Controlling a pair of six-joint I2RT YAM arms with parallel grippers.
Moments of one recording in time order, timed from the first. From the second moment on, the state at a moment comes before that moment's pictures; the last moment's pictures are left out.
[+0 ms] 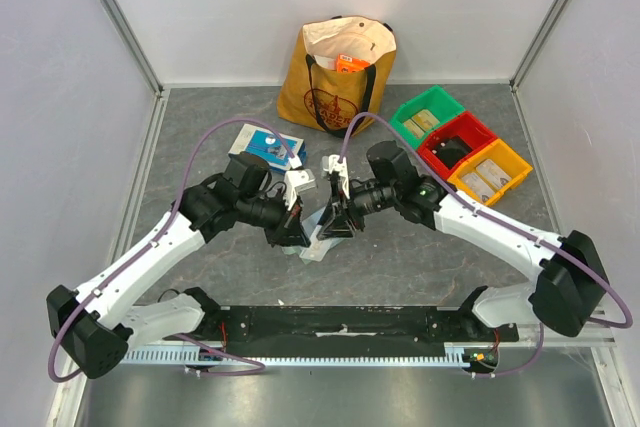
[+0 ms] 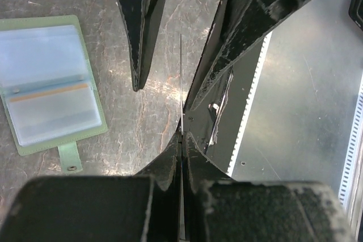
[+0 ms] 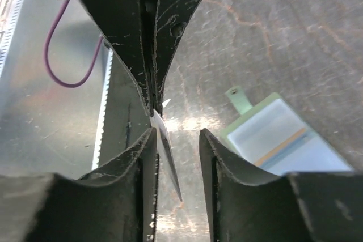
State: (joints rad) left arm -0.66 1.06 0.99 -0.74 0.68 0.06; right arm 0.76 1.34 1.00 -0.18 -0.87 -0.11
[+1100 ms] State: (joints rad) left arm -0.59 0.59 0.77 -0.59 -0.39 -0.23; right arm -0.15 1.04 0.78 -0.22 -0.26 0.54
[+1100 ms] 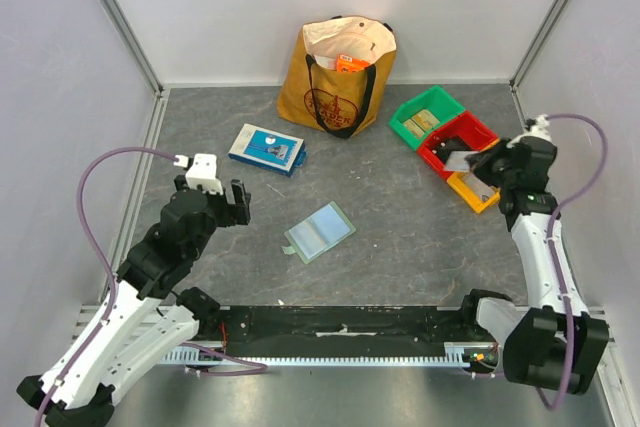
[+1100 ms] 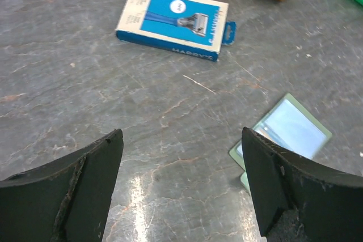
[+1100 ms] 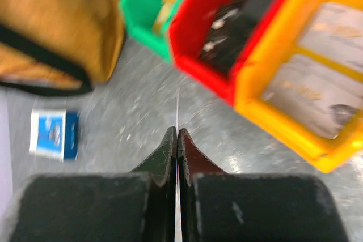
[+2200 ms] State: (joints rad) left arm -0.45 0.59 0.75 -0.57 -0.34 -0.26; right arm -0.41 1.53 0.86 -0.13 -0.22 0.62
